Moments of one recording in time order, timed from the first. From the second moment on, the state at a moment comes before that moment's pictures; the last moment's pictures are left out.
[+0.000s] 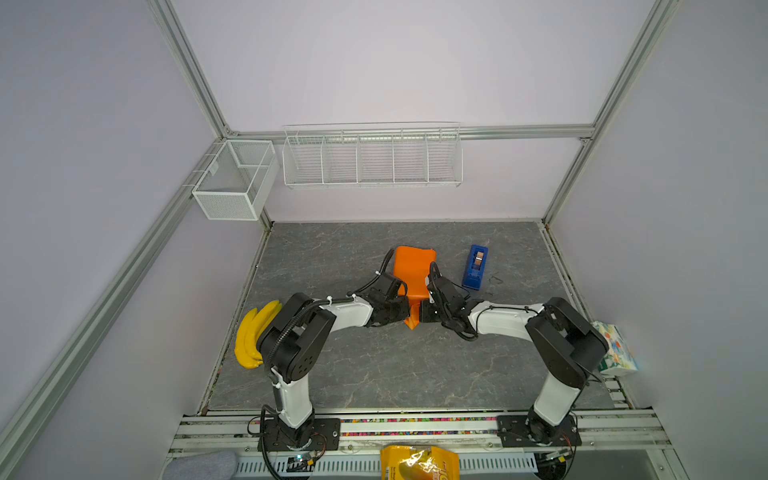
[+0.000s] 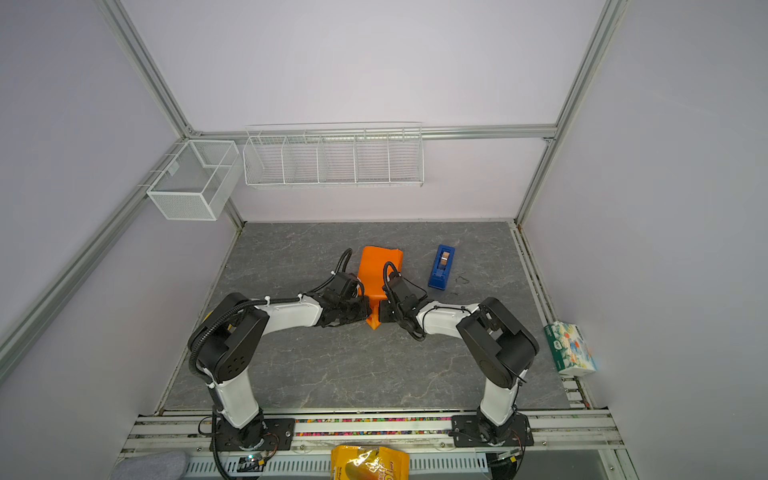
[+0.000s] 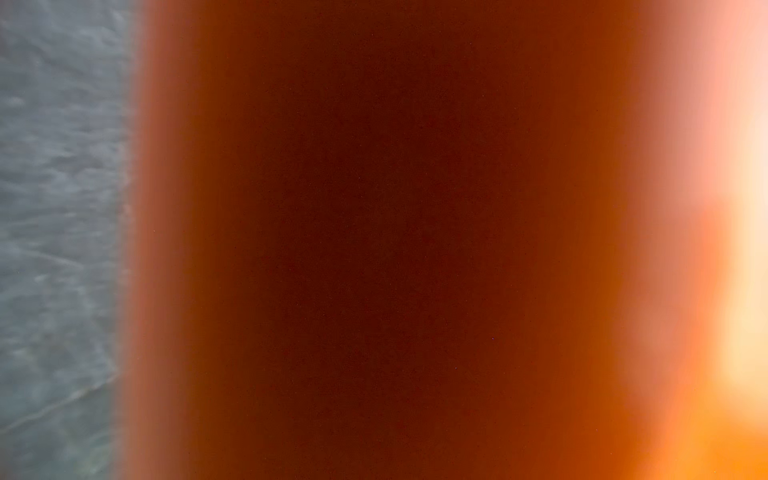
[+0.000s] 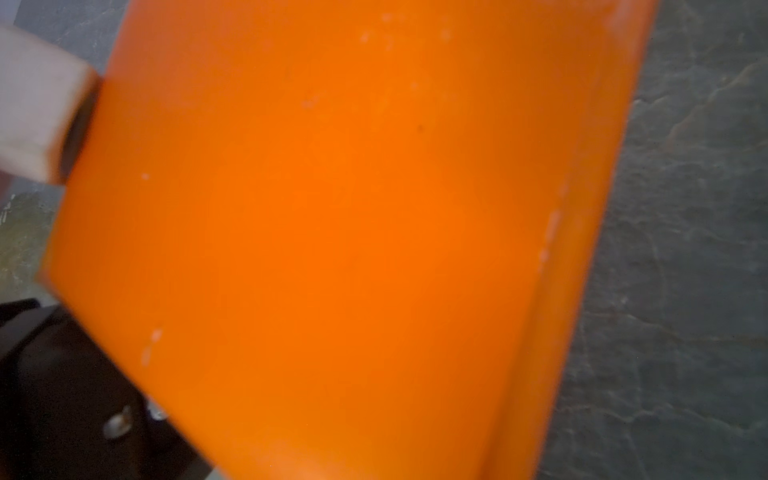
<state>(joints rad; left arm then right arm) -0.69 1.84 0.97 -0.05 0.19 -0.76 0.72 1.79 0.91 0.03 0.01 0.60</state>
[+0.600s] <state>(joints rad) -0.69 1.84 0.97 -0.05 0.18 -0.76 0.72 1.86 0.92 0.14 -0.07 0.65</state>
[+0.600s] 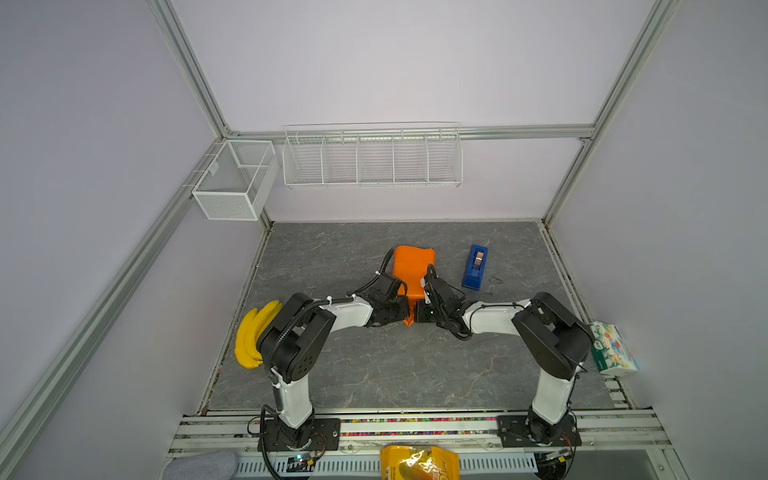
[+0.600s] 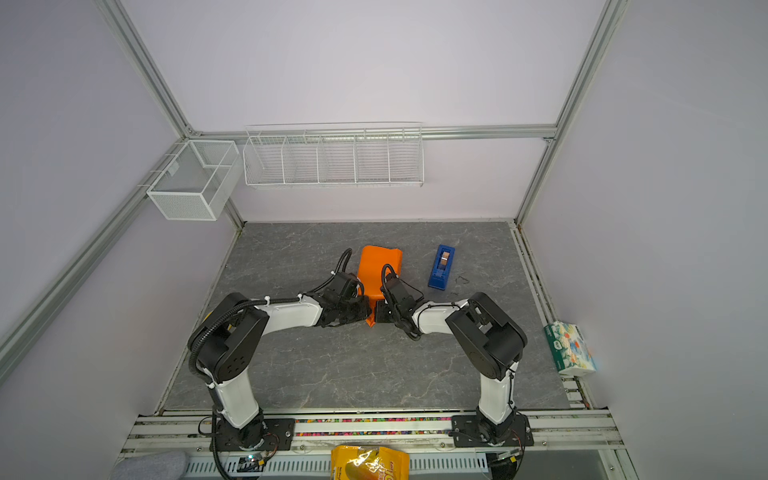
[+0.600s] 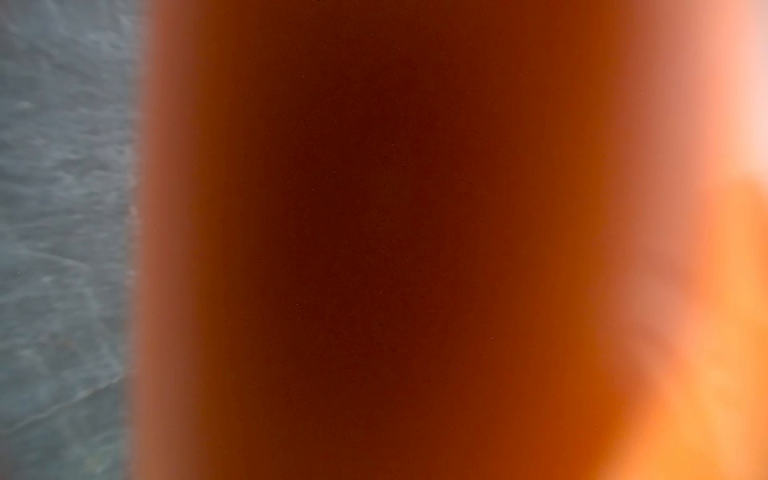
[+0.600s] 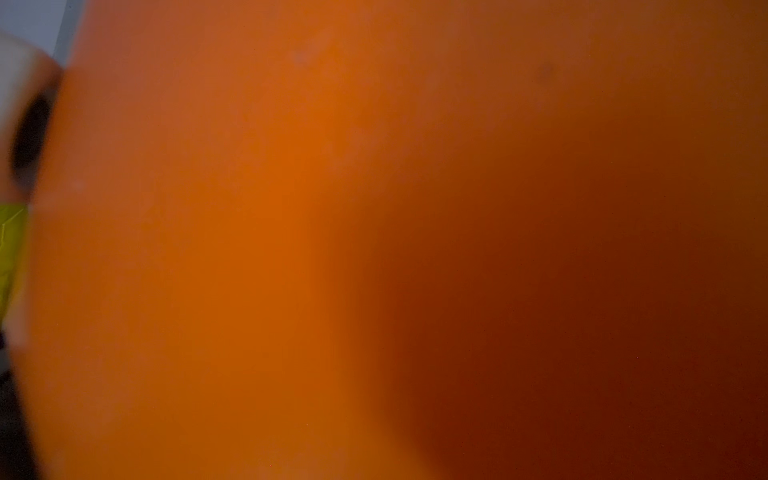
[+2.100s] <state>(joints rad) -0.68 1.82 1.00 -0.16 0.15 -0.74 0.72 1.90 0.93 0.21 -0.14 0.67</state>
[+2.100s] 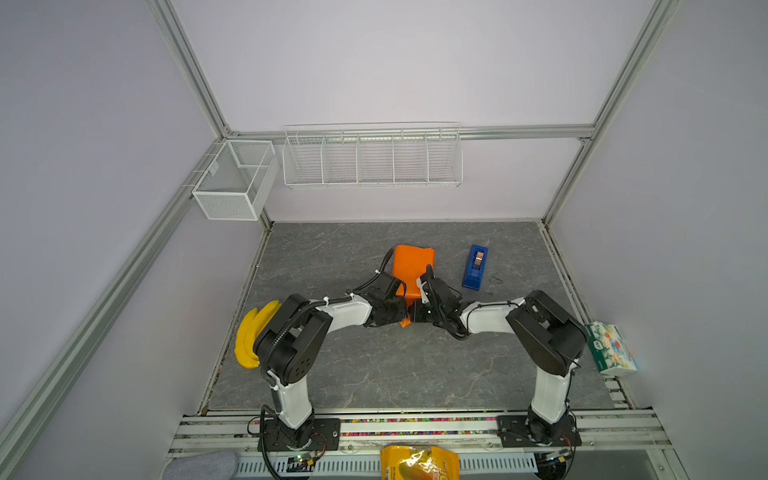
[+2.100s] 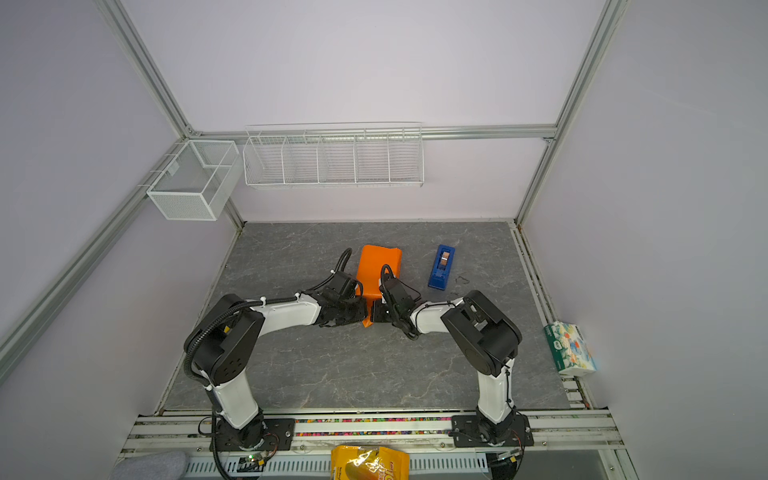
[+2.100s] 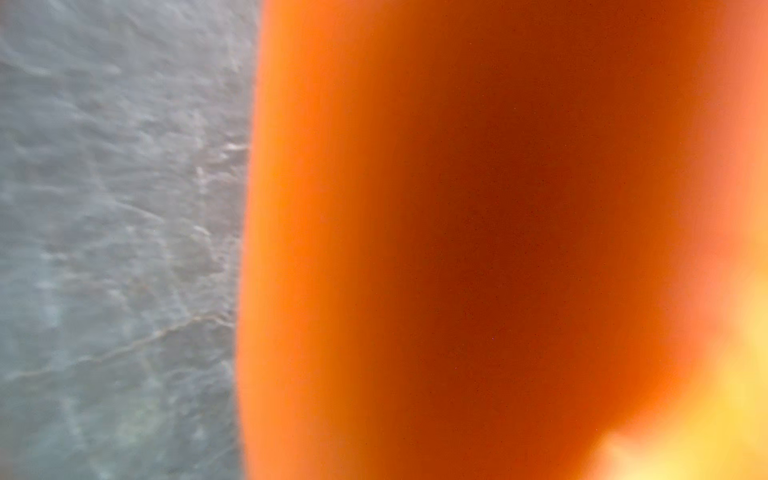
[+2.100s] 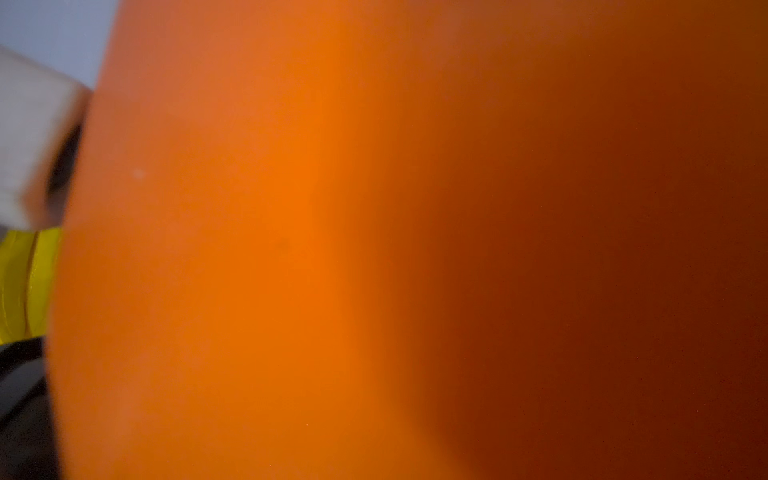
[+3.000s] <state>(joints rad) -0.67 1.89 1.06 -0.11 0.16 -0.75 0.72 1.85 0.86 0.22 -0.10 0.67</state>
